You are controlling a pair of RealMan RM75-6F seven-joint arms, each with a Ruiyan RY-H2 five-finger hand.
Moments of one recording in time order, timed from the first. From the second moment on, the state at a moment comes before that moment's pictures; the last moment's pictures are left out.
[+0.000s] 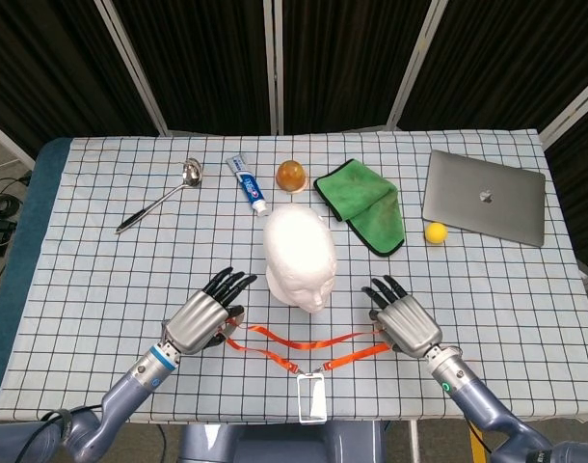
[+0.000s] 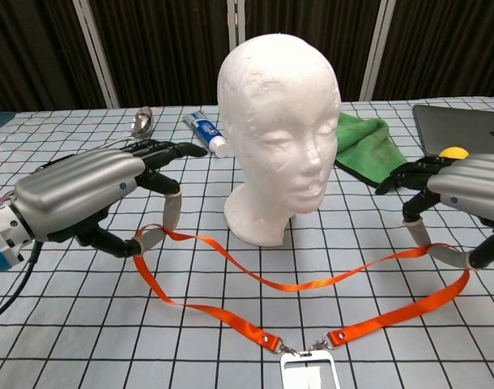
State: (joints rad) left arm -0.60 -1.62 0.05 -1.45 1.64 1.24 0.18; right arm 0.56 -1.32 -0.07 -1.66 -1.47 1.09 -0.36
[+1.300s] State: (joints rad) left arm -0.61 -1.49 -0.20 -1.83 1.29 1.23 0.32; right arm 0.54 -1.21 0.18 -1.94 -1.41 1.32 -0.12
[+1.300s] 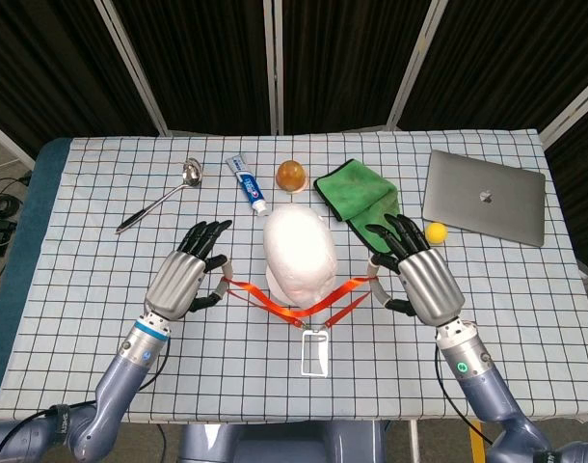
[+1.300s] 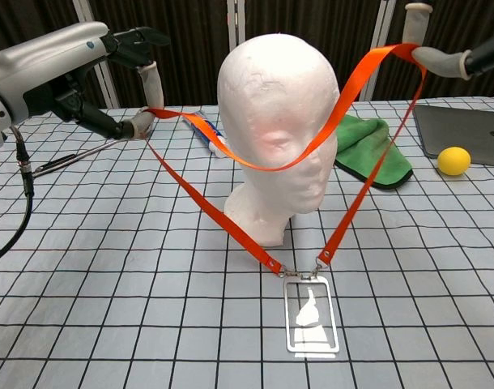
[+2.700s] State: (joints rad) left arm -0.80 -1.44 -0.48 -1.93 0.69 1.27 0.58; right arm 0.79 -1.15 0.56 -1.99 -0.64 1.15 -0.17
